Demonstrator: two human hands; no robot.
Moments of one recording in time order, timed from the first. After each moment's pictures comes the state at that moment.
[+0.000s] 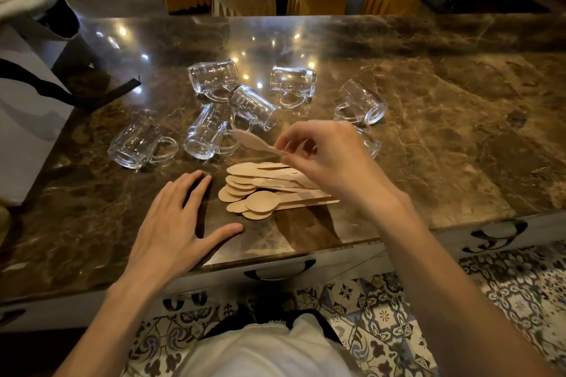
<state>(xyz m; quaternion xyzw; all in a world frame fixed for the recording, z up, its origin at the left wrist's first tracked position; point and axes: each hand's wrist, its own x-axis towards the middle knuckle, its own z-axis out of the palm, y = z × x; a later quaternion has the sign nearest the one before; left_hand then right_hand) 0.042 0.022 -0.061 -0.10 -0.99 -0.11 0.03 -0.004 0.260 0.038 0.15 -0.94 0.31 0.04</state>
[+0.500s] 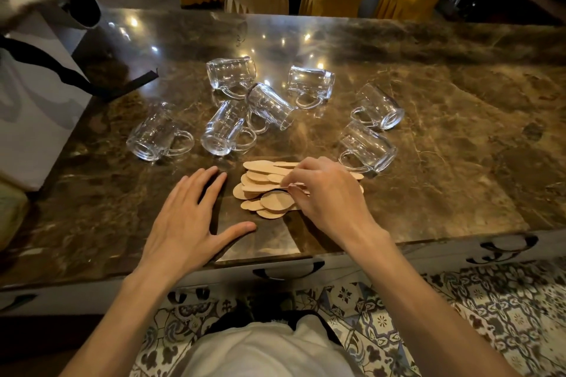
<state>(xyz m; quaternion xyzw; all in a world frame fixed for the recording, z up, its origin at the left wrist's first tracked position) 0.042 0.020 -0.061 -0.10 -0.99 -0.11 0.02 0.017 0.239 -0.011 0.17 -0.97 0.17 0.05</state>
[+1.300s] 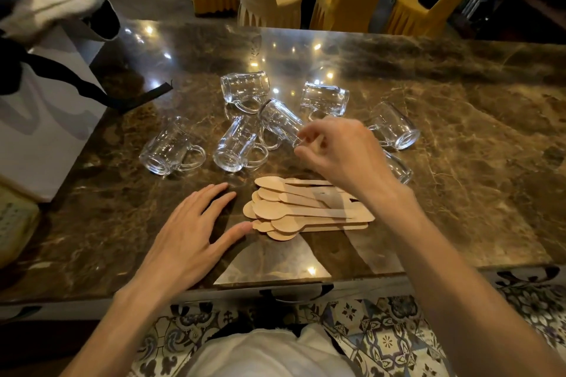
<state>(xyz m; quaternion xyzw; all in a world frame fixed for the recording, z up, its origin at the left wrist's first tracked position) 0.037 0.010 -0.051 -0.11 -0.97 -0.23 0.01 -0.053 0.236 0.029 0.14 -0.96 0.21 0.07</state>
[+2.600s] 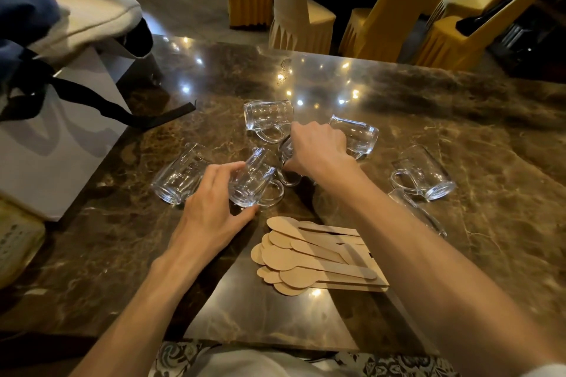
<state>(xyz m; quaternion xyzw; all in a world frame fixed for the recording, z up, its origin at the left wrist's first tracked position) -0.042 0.023 -0.040 0.01 -0.94 -0.31 0.13 -0.160 0.169 0.019 0.16 -0.99 -0.02 -0.06</state>
